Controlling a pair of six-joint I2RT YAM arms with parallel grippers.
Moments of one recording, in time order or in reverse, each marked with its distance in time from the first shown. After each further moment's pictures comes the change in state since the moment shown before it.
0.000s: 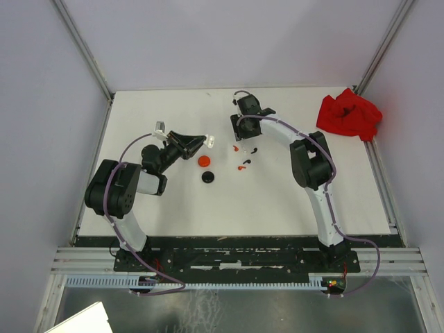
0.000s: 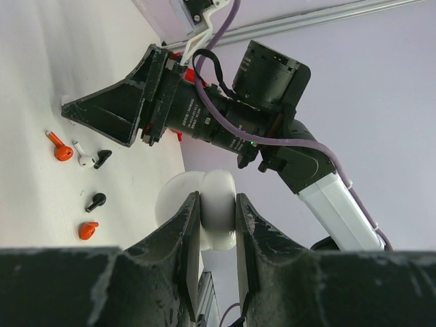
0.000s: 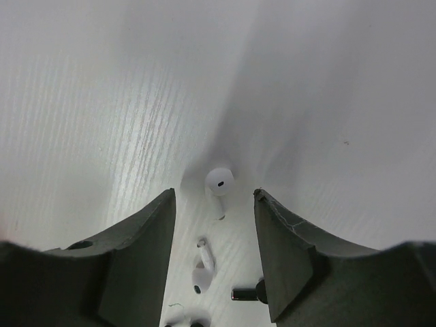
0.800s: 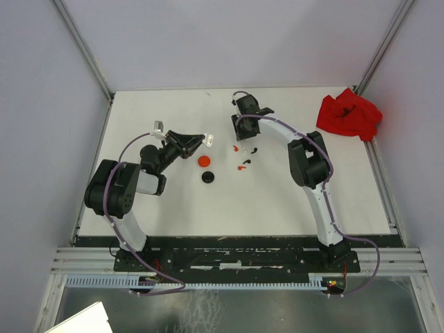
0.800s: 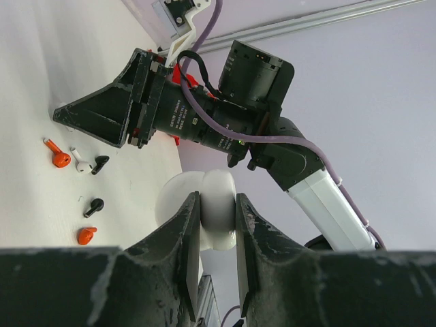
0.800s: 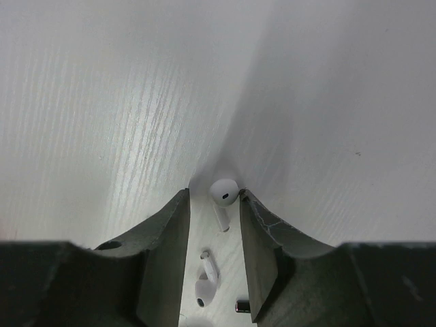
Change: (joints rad) left arm 0.013 0.000 0.000 0.022 0.003 -0.002; right arm 0.002 0.052 0.058 -0.032 -0.018 0.008
